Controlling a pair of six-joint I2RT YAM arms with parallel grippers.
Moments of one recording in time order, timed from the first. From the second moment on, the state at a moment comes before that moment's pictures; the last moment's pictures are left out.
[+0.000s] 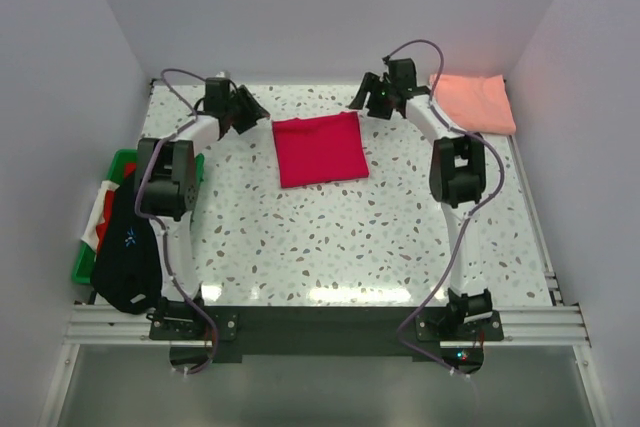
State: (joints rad) left arm -0.09 2.17 1.57 -0.07 0.24 -0.71; right arm 0.21 2.47 2.15 -0.40 -0.28 0.51
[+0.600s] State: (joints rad) left arm -0.22 1.96 1.36 0.12 0.25 -0.72; right arm 0.28 2.23 1.78 -0.18 -0.32 0.52
